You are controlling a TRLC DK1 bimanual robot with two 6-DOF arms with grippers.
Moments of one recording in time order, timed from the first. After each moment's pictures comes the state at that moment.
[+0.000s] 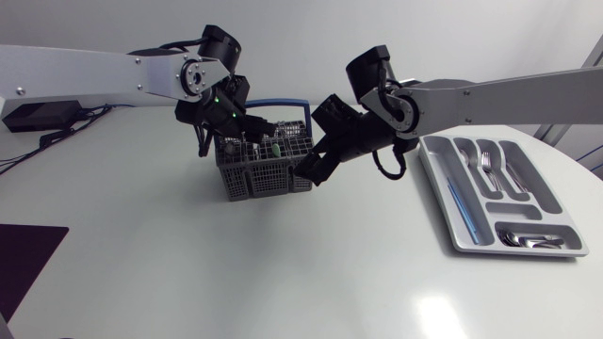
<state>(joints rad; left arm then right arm) -0.38 1.99 1.60 -0.51 -0.04 -0.04 0.47 1.85 1.31 -0.29 -0.35 -0.39</state>
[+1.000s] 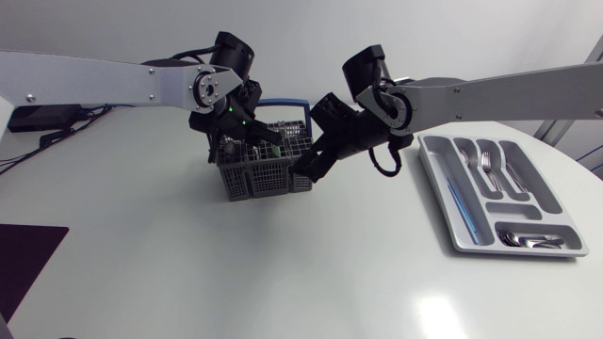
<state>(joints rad) -0.42 1.99 1.56 -0.42 -0.14 0.07 0.46 1.89 1.35 -0.29 -0.36 -0.39</state>
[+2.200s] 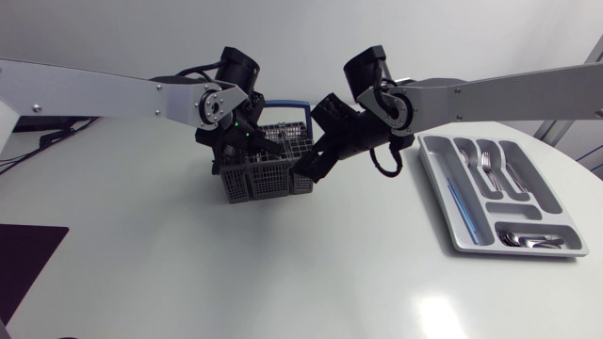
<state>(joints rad) -0.45 1.98 1.47 -0.33 -0.20 0.08 0.46 1.89 1.35 -0.29 -0.36 -0.39</state>
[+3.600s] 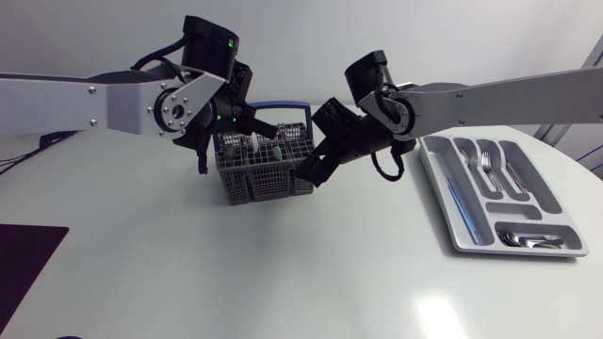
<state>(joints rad) -0.50 1.73 1.27 -0.12 -0.33 0.11 0.46 1.88 1.32 -0.28 -0.36 -0.39</state>
